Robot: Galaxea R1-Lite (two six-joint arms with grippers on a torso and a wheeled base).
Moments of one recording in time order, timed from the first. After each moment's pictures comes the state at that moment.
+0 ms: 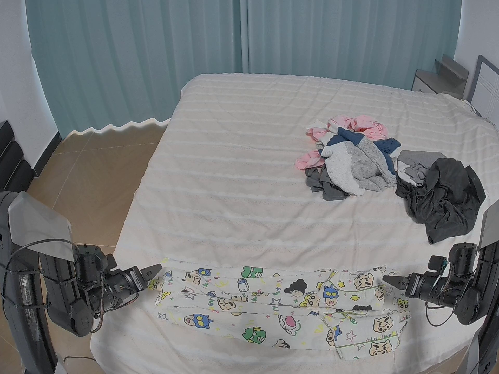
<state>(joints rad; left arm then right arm) -0.07 2.29 -0.21 -1.55 -0.18 -0.50 -0.07 2.17 -0.02 -1.53 0.38 0.29</state>
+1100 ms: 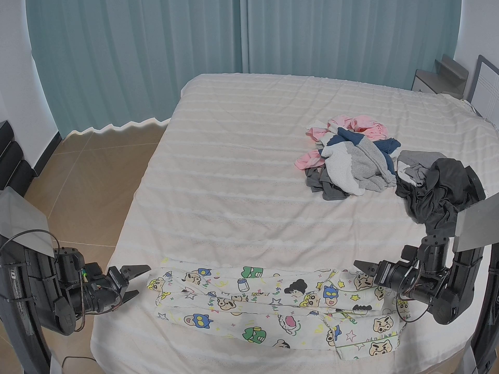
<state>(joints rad) 0.10 2.26 -0.13 -1.55 -0.58 -0.86 0.19 2.22 -0.20 -1.53 0.16 0.50</state>
